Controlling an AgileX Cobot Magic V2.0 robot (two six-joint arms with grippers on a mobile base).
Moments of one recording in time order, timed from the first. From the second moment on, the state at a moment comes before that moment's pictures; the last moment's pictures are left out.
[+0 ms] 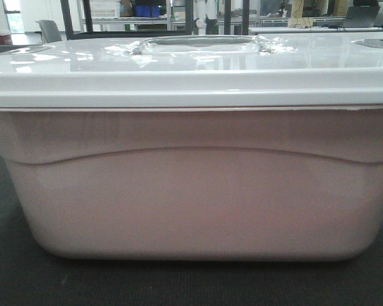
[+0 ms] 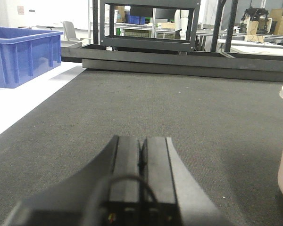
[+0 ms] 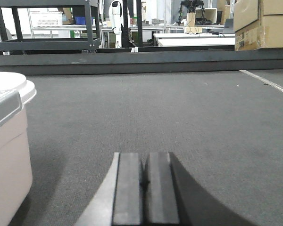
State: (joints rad) left arm -0.02 -0.01 0.03 -0.07 -0.02 0.06; right arm -0.04 -0.01 0.03 0.06 0.01 0.02
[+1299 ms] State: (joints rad) left arm -0.02 -0.01 -0.13 -0.02 0.05 0.06; right arm -0.04 -0.01 -0.11 0.06 0.13 0.02
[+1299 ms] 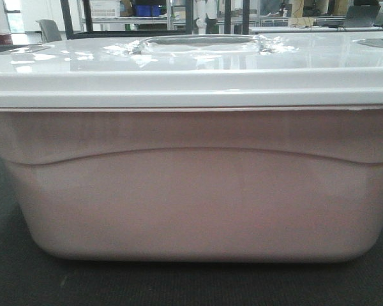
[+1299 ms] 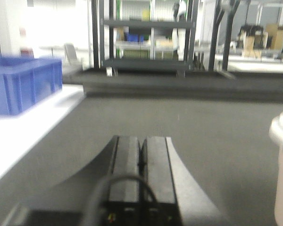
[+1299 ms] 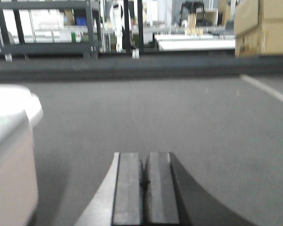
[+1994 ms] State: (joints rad) left arm -0.02 0.76 -0.84 0.01 0.70 0.06; right arm -0.04 0.74 -0.95 0.06 0.69 0.02
